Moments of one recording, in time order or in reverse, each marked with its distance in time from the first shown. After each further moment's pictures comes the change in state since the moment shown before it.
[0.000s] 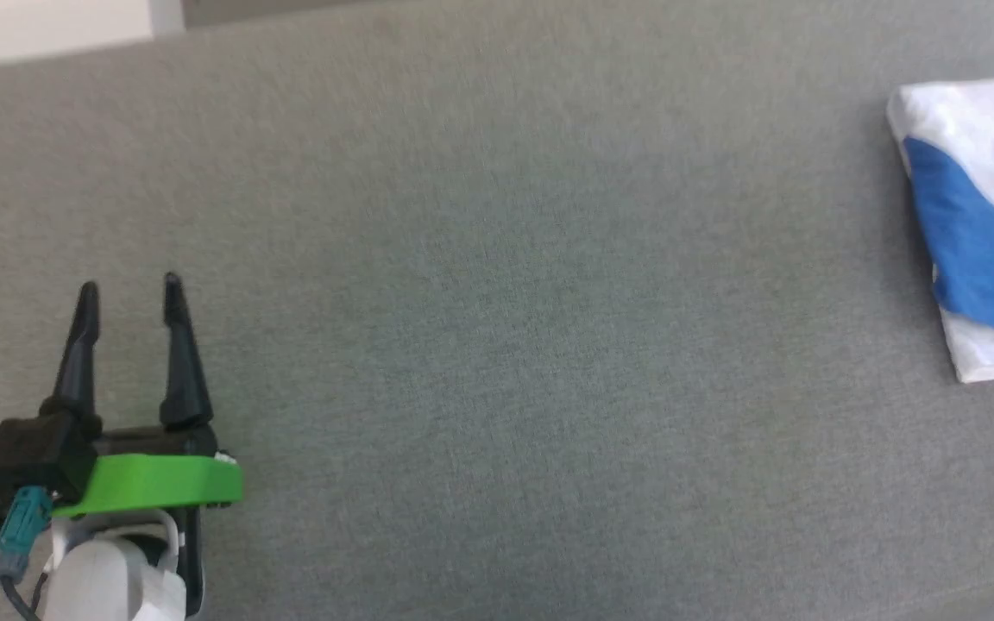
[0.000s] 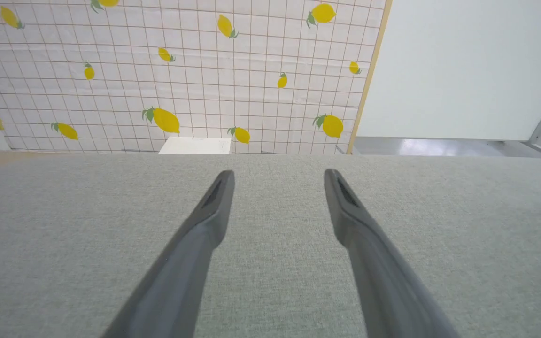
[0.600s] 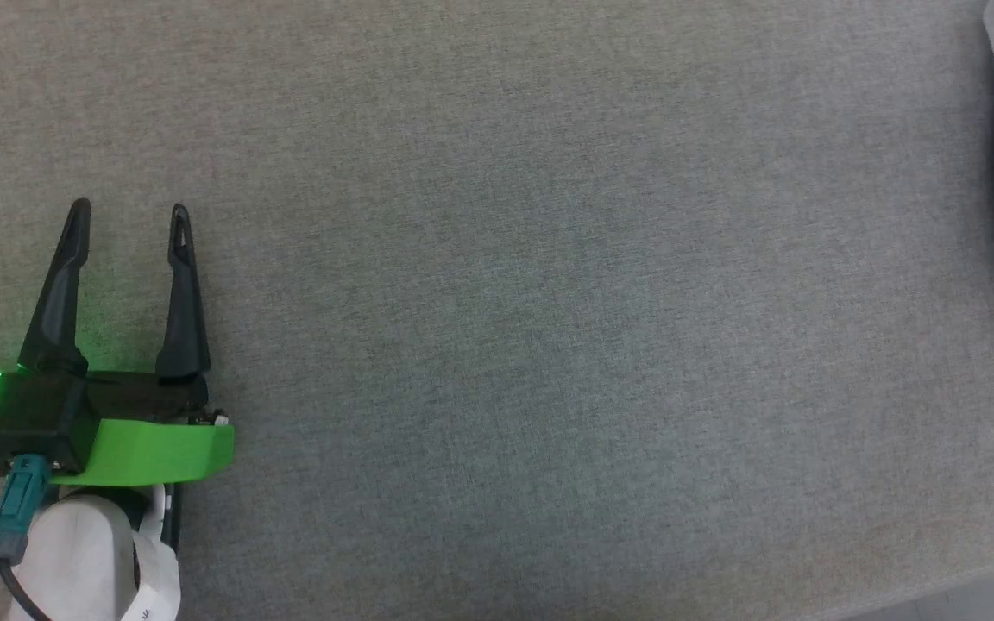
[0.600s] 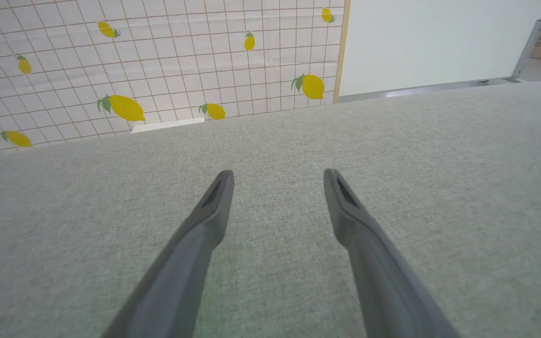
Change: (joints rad) left arm -0.060 0.067 -0.041 -0.124 0.119 -0.037 0.031; right arm 0.061 0.025 -0.034 0.284 -0.150 0.000 0.162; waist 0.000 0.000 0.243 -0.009
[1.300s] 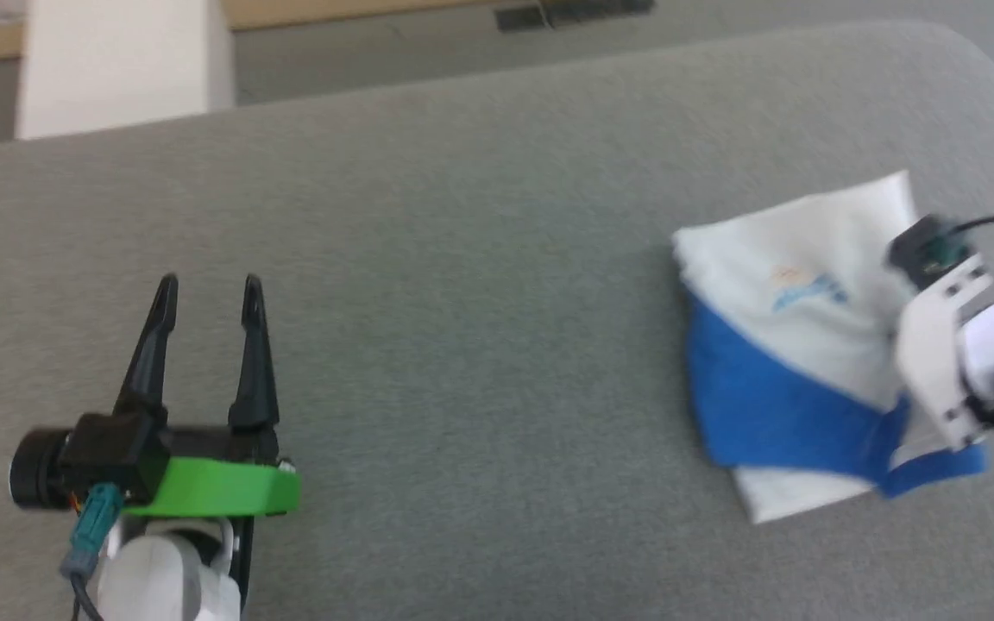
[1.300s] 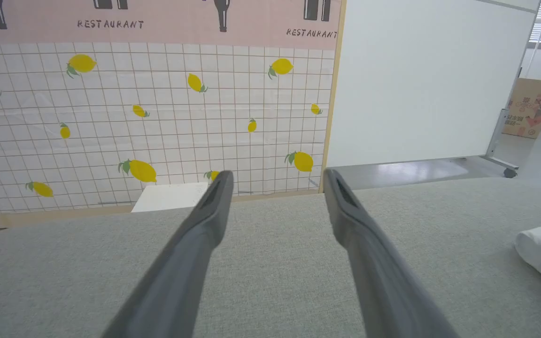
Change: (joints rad) left arm 0.067 -0.107 -0.030 0.108 -0.048 -0.011 -0.038; right arm 0.275 0.024 0.363 -0.532 0.203 0.000 0.352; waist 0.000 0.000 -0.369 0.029
